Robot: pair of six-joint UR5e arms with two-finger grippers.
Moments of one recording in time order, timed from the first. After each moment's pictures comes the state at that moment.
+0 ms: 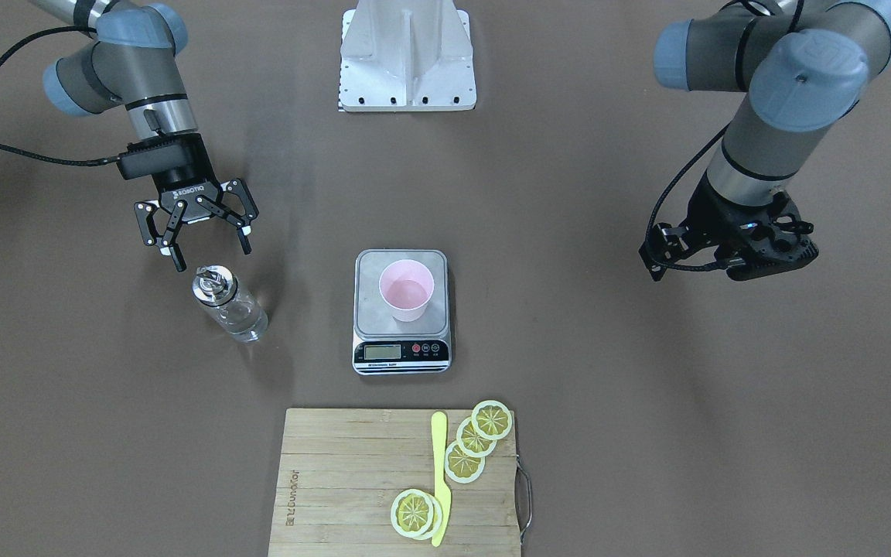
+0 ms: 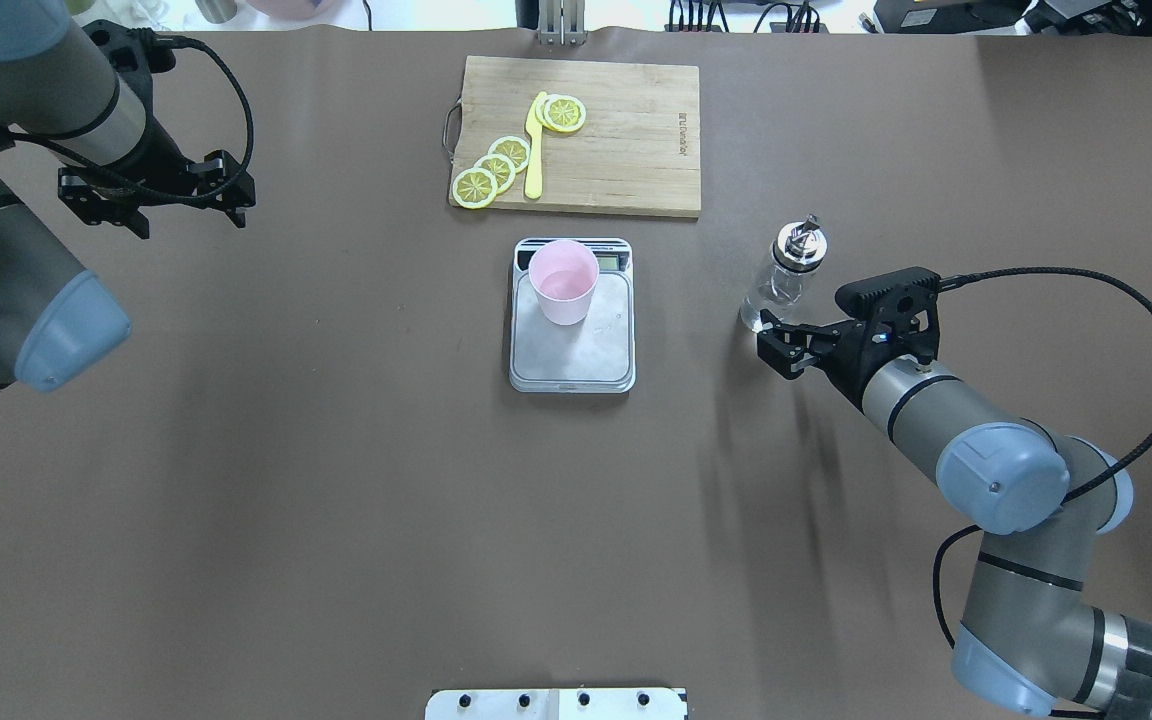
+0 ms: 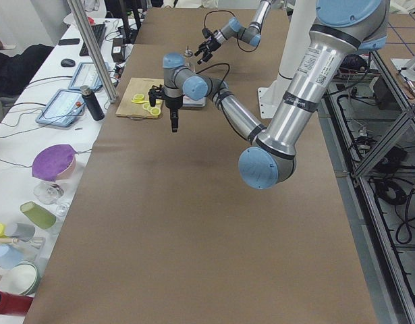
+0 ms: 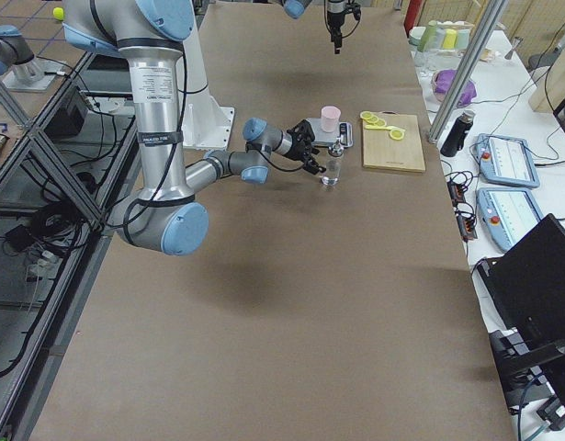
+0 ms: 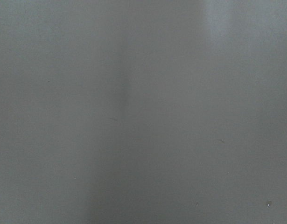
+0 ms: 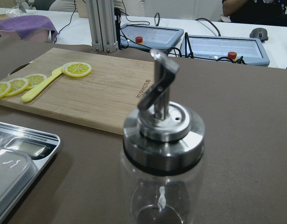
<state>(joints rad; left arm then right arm) -0.94 -2.02 -1.81 -1.44 -2.05 -0.99 0.43 -1.44 1.76 -0.66 1.09 0.93</state>
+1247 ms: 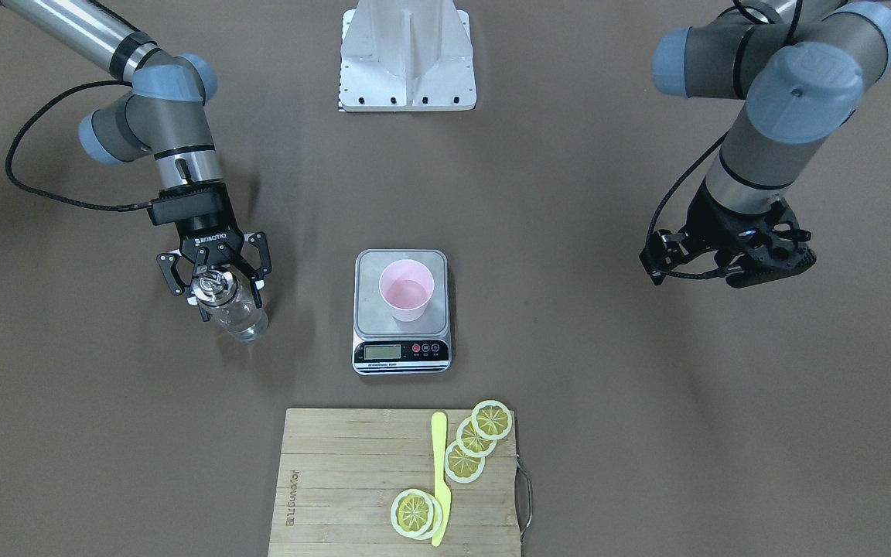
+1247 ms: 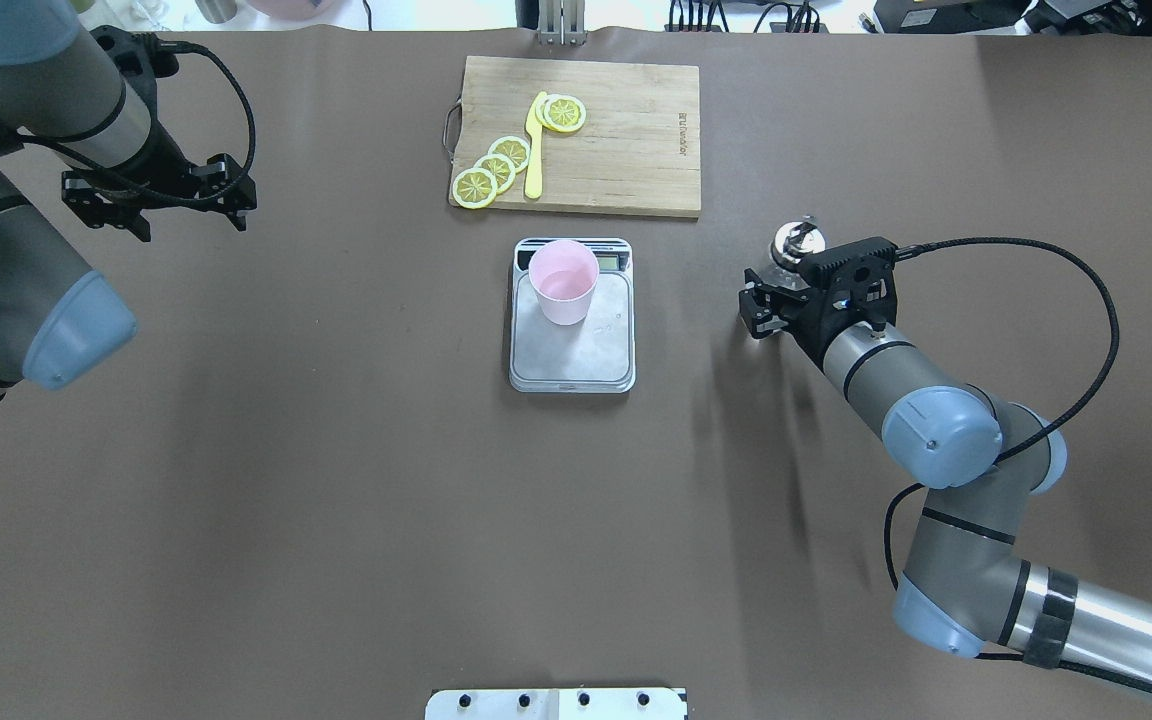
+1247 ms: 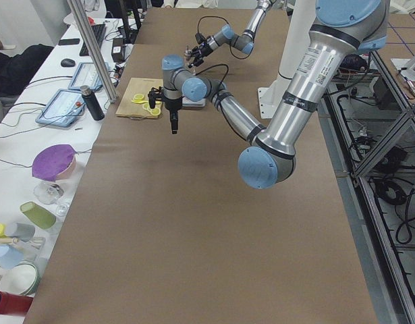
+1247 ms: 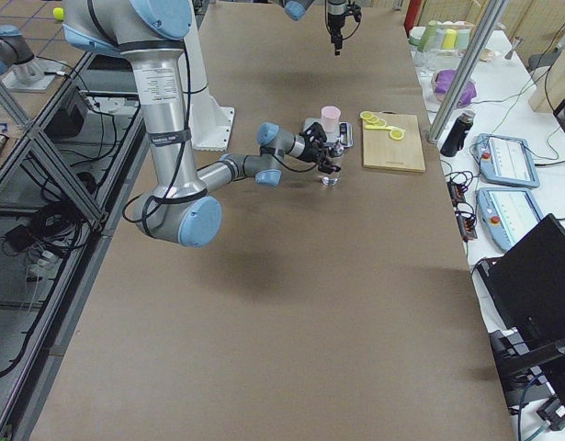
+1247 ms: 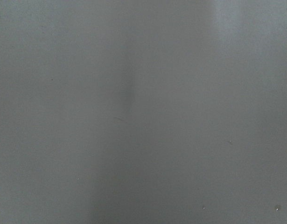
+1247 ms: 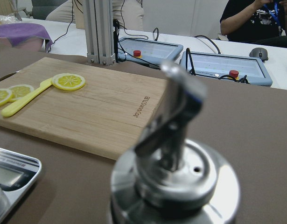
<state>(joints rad) -0.94 -2.03 -1.80 -1.45 -2.05 -0.99 0.47 -1.32 1.60 -0.60 1.07 0.88</state>
